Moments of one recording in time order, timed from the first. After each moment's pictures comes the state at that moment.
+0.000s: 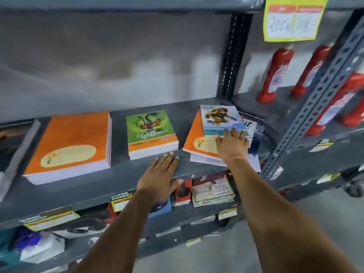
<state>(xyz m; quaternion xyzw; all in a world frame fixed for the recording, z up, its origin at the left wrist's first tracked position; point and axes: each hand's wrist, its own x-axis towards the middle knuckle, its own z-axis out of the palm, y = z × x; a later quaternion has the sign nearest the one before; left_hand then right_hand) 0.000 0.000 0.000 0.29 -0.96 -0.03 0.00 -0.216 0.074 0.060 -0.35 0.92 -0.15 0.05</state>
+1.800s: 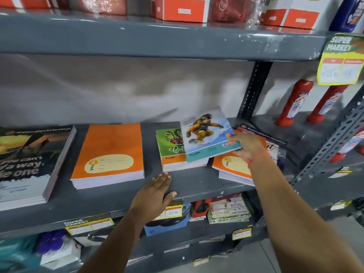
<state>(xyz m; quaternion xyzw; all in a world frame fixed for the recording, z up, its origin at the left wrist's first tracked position) 0.099 -0.034 0.004 0.35 -0.93 -0.10 0.07 -0.169 0.027 0.141 -0.13 0.65 -0.63 0.40</state>
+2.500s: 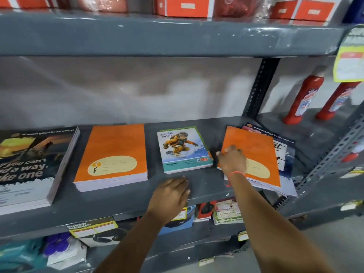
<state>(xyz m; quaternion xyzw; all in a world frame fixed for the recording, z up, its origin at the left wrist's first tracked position) 0.073 -0.010 0.031 0.28 -0.93 -0.02 0.23 -0.131 0.011 0.078 -0.28 0.91 -0.30 0.09</state>
